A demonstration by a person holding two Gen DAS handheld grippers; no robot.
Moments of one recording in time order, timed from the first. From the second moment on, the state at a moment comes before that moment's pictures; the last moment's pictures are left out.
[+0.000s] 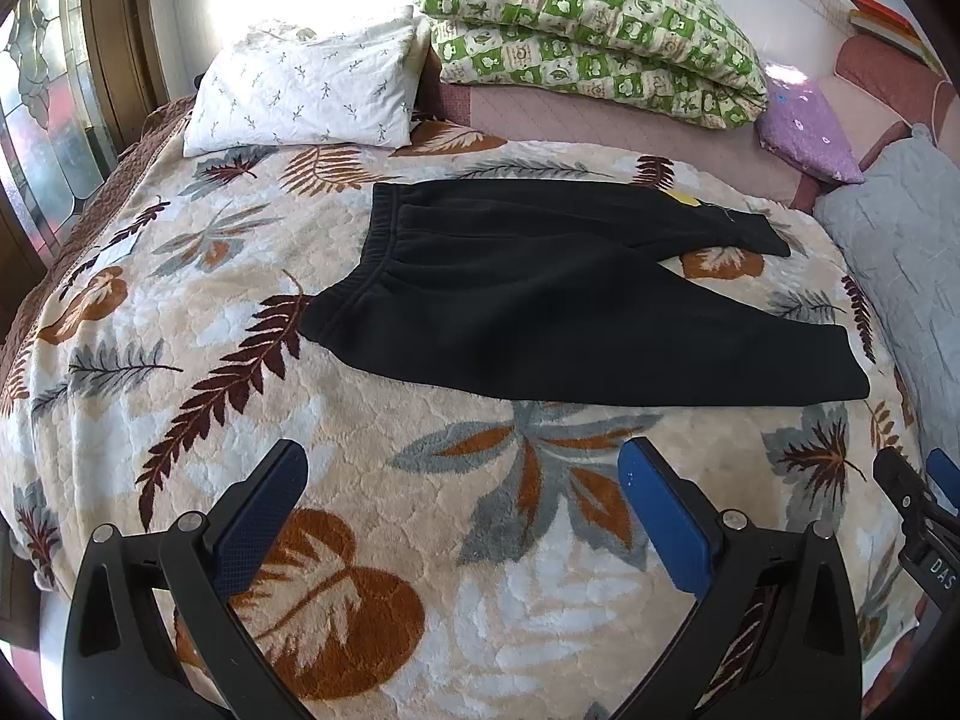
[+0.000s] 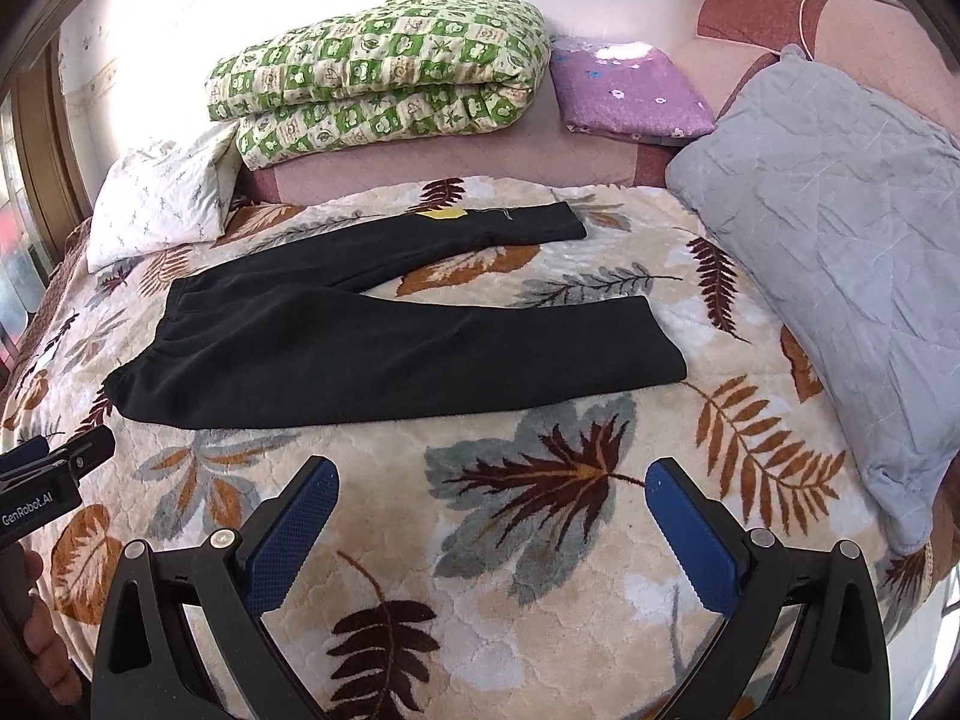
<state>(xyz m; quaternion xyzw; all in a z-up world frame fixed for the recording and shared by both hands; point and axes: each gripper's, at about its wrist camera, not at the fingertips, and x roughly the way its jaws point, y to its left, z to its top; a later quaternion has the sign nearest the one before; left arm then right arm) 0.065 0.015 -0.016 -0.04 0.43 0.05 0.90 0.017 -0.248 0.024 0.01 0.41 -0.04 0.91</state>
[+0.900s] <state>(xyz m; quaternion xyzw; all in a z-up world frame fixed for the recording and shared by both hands) 0.316 0.146 -0.025 -0.17 0.61 0.05 0.77 0.284 -0.386 0.030 0.13 0.48 0.00 0.87</state>
